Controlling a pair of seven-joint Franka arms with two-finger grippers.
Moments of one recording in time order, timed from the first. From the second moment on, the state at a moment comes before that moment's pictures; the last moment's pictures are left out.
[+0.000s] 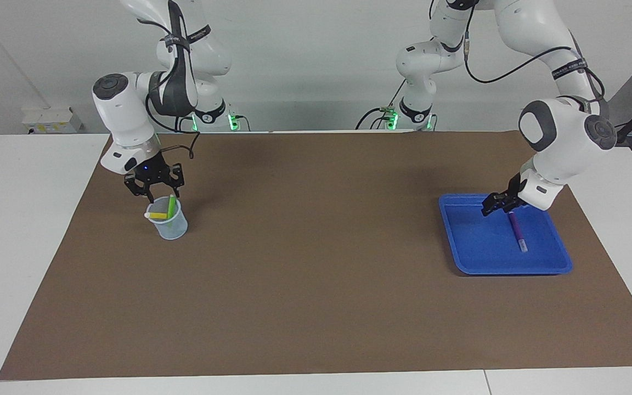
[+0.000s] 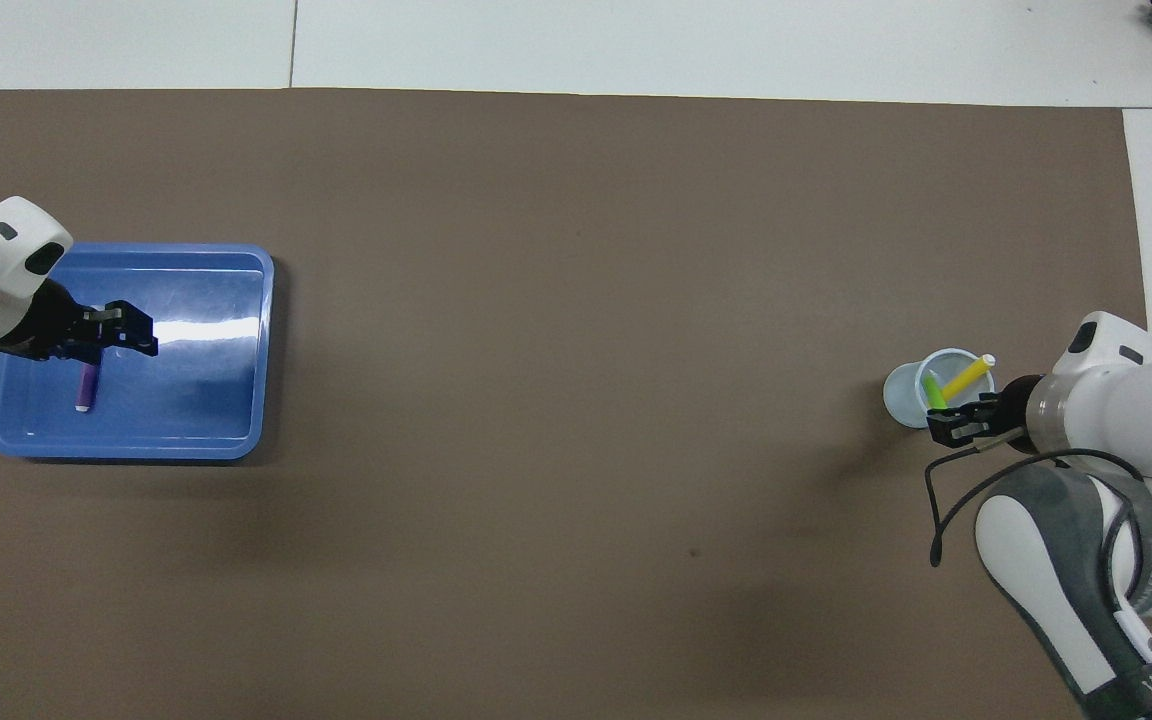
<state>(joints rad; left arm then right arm) 0.15 0.14 -0.13 -1.88 -0.14 1.85 -0.20 -0.26 -0.16 0.19 -2.40 0.05 2.34 -0.38</state>
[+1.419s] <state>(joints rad) -0.18 -0.03 -0.15 -1.88 -0.27 1.73 -0.91 -0.25 -0.16 0.20 -2.37 0.04 2.29 -0.38</state>
